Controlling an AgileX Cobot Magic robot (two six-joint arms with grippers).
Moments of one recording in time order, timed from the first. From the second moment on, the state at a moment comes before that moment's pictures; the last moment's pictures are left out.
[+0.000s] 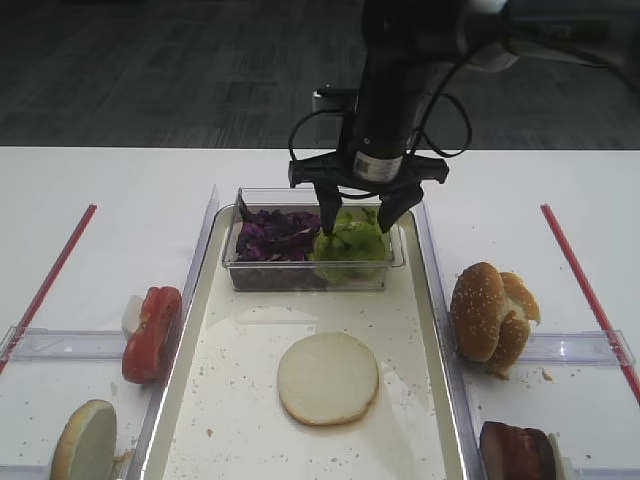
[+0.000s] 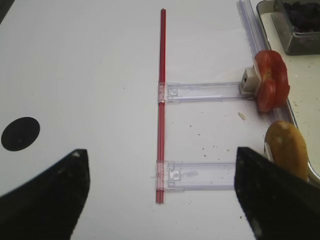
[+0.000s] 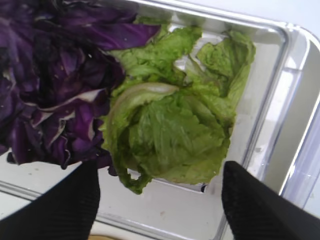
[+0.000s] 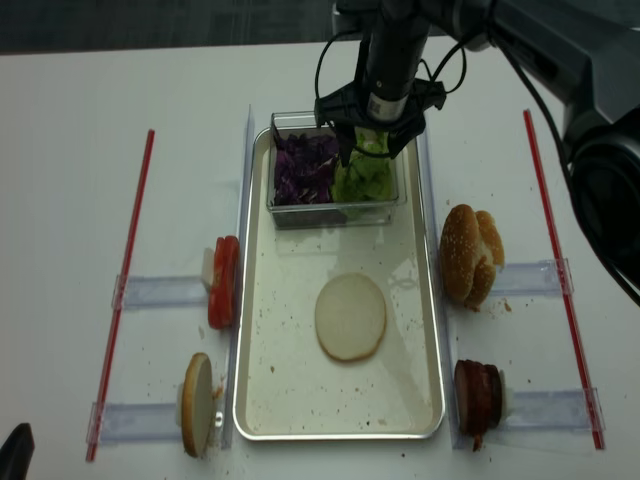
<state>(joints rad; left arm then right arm) -0.02 -0.02 -0.49 0.12 1.19 -0.09 0.47 2.21 -1.88 0.18 1.15 0.19</state>
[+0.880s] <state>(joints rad) -0.02 -0.02 -0.49 0.12 1.19 -0.09 0.47 2.28 -1.88 0.14 1.09 0.17</state>
